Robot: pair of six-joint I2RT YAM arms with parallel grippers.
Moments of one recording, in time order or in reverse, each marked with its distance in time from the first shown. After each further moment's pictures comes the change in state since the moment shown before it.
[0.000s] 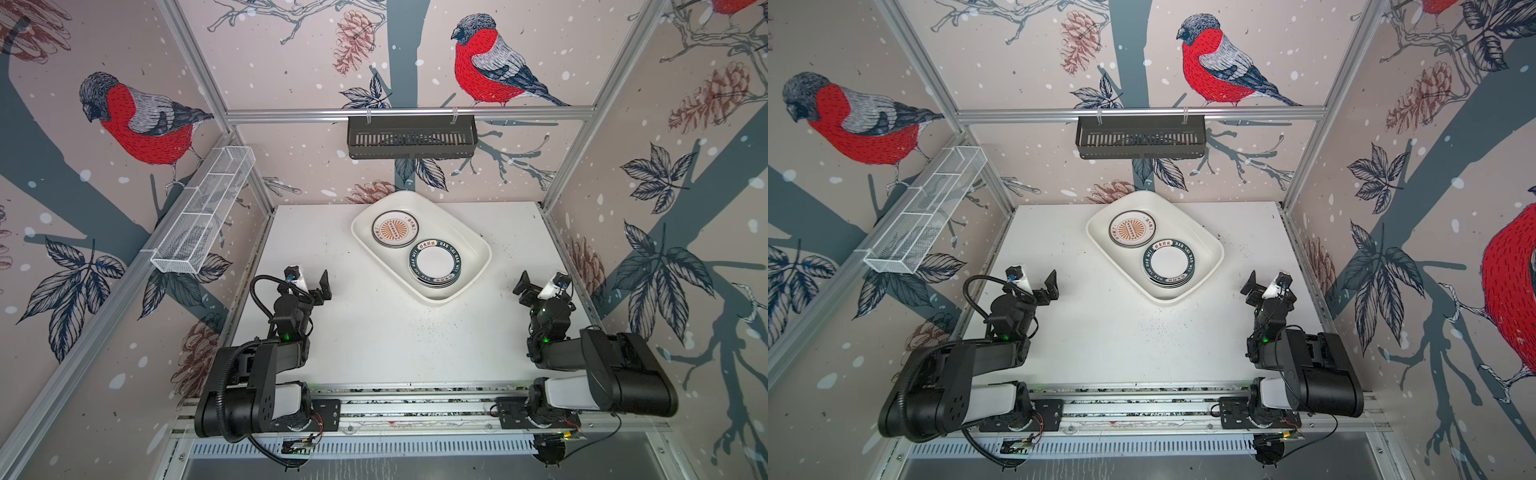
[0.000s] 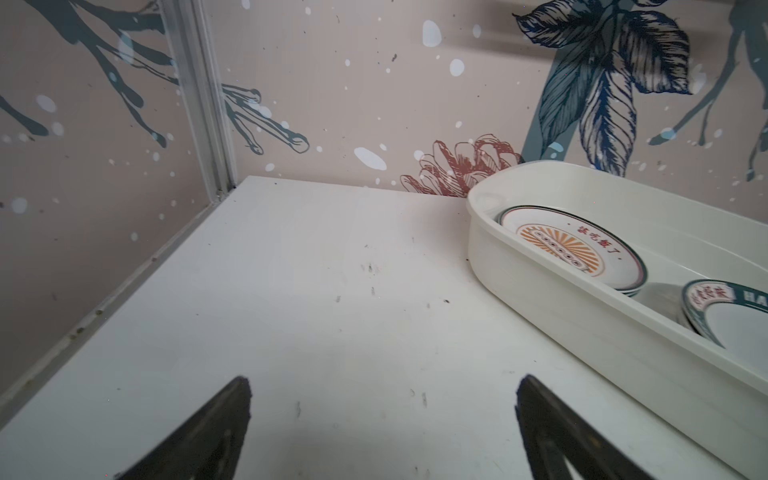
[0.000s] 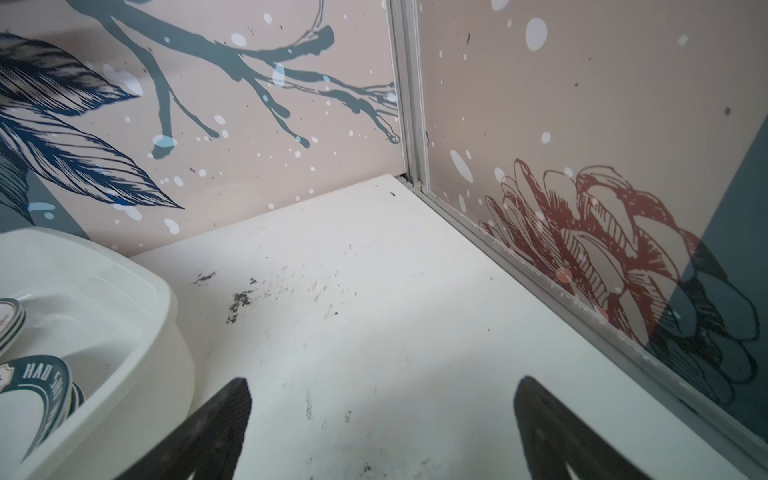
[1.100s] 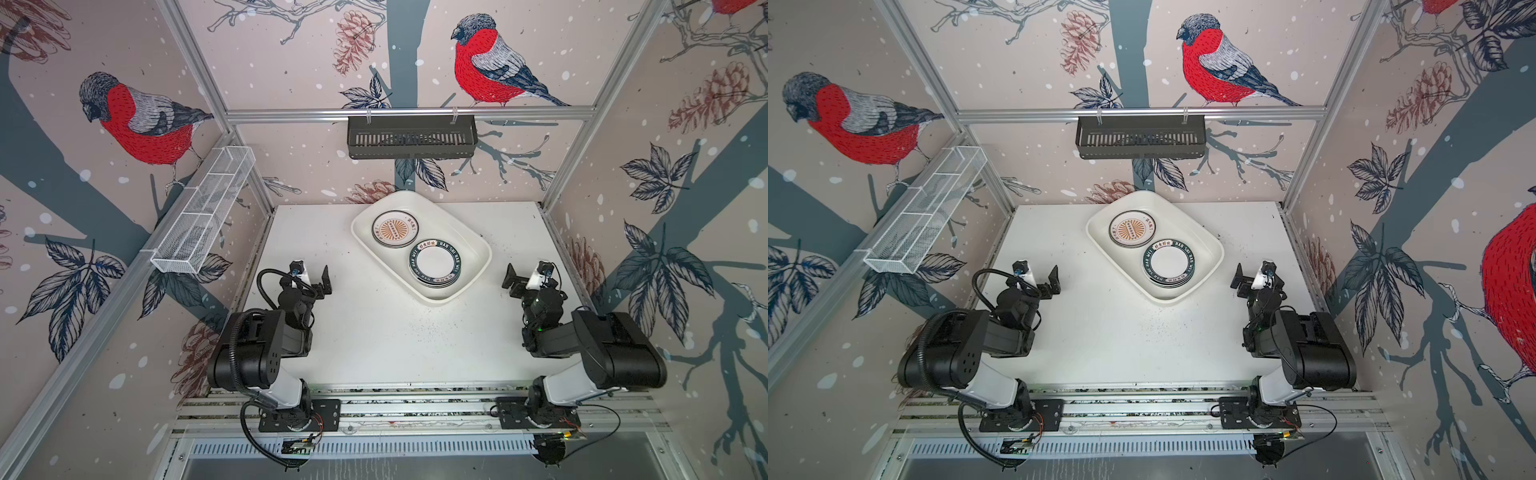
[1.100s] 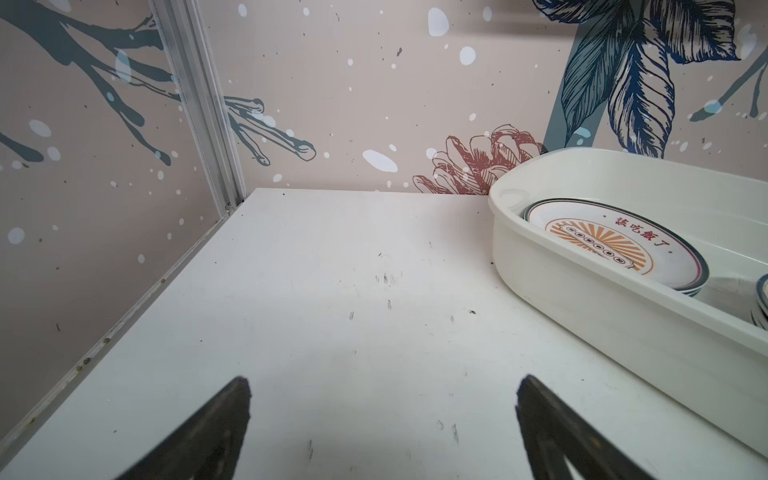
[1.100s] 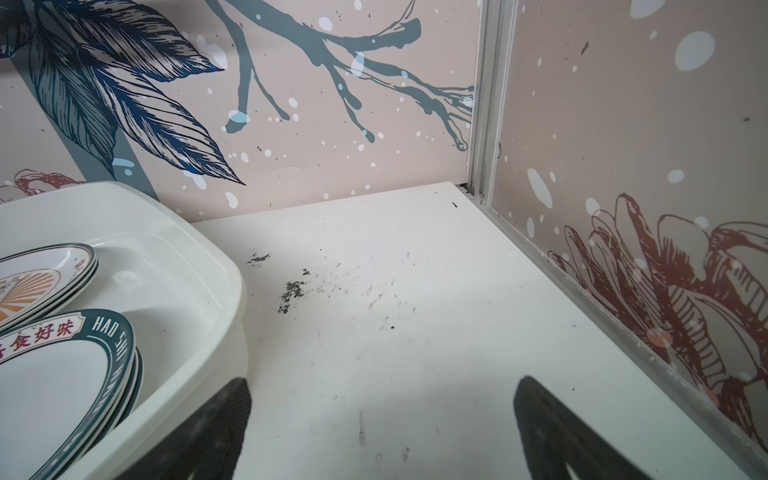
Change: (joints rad) left arm -0.013 0.225 0.053 0.174 -0.004 0.069; right arm 0.057 0.134 0.087 0.033 -0.098 -0.098
